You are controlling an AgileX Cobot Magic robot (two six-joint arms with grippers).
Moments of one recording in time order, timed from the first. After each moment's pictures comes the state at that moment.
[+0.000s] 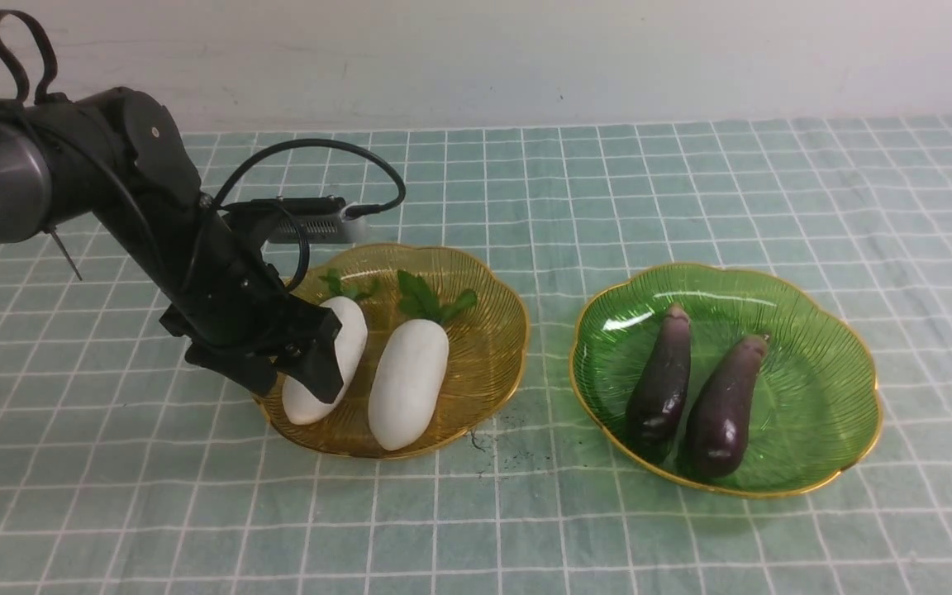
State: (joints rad) right arm 0.08 0.08 -0.71 0.23 0.98 -0.26; left arm -0.12 1.93 -1.43 -0.33 1.08 0.34
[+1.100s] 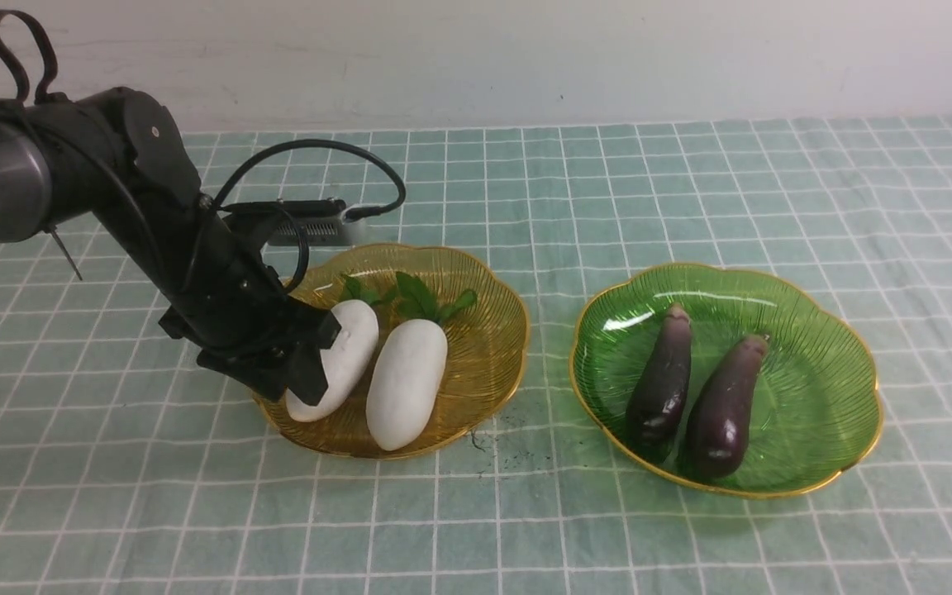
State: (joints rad) right arm 0.08 0.05 -0.28 0.30 0.44 -0.26; left arm -0.12 1.93 -1.45 -0.33 1.12 0.34
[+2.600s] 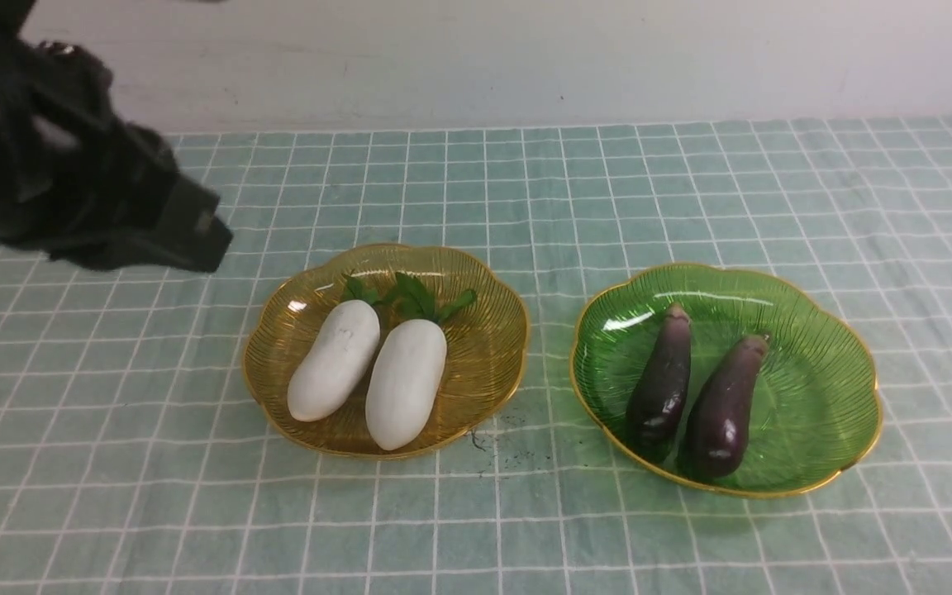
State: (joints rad) right arm -0.02 -0.01 0.02 0.13 0.40 -0.27; left arm -0.26 1.12 -1.31 -0.26 1.25 0.22
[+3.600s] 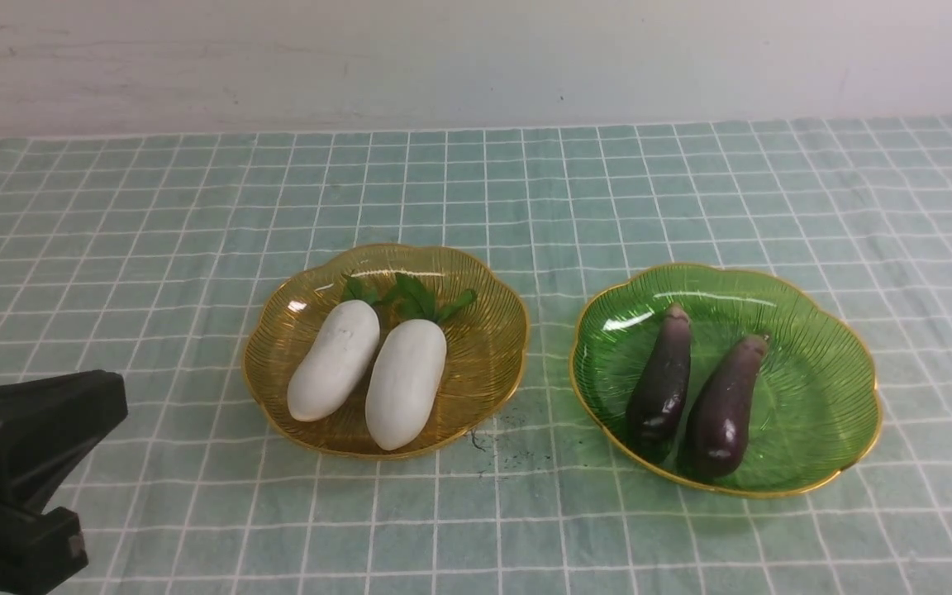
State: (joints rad) right arm -0.02 -0.01 0.02 0.13 0.40 -0.25; left arm -0.26 0.55 -0.62 -0.37 0.55 0.22
